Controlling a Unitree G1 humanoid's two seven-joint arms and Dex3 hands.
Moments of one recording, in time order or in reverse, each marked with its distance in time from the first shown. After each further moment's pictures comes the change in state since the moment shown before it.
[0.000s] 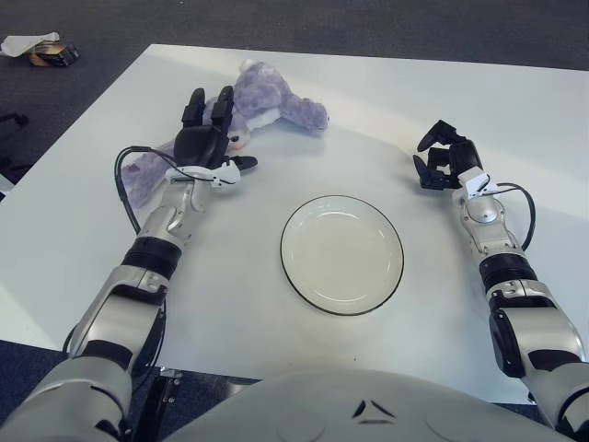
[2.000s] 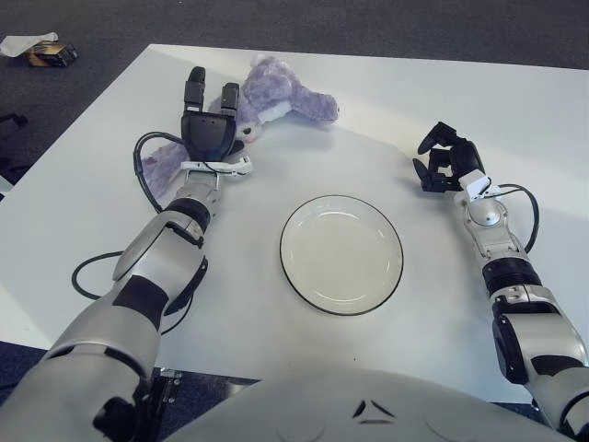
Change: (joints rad) left arm -0.352 -0.113 -0.321 0.701 0.155 0.239 0.654; right arm 0.033 -0.010 0.004 -0.052 -0.022 0.007 0.009
